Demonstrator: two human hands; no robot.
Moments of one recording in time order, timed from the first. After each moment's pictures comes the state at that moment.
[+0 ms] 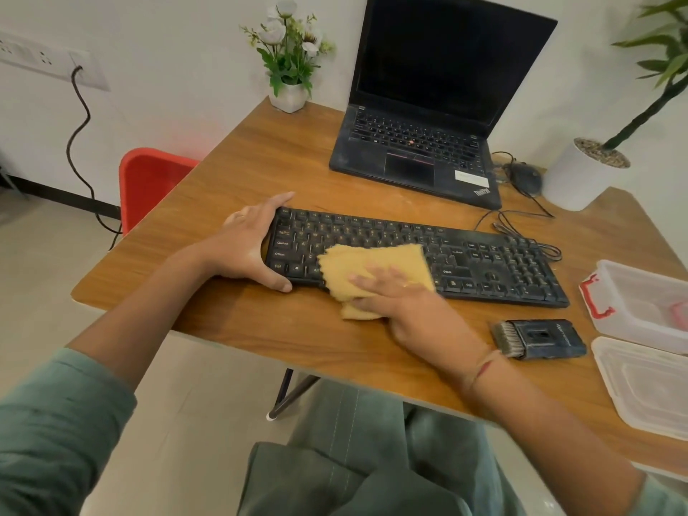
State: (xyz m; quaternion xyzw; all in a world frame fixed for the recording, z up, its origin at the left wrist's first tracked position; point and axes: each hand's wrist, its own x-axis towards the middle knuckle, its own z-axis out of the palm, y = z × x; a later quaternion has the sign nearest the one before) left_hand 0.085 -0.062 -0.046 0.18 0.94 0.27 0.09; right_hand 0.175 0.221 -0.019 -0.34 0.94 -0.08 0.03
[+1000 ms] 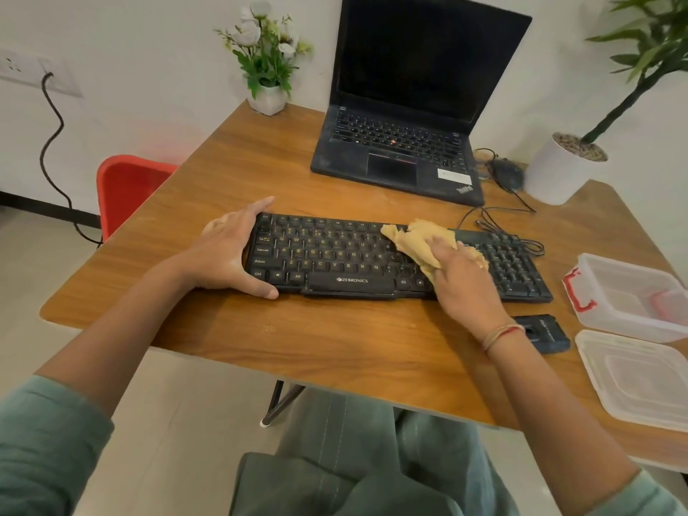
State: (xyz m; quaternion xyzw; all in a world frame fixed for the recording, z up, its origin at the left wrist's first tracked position) left_hand 0.087 -0.059 -0.047 0.19 0.94 0.27 0.08; right_hand 0.140 0.276 -0.017 0.03 0.99 -0.11 0.01
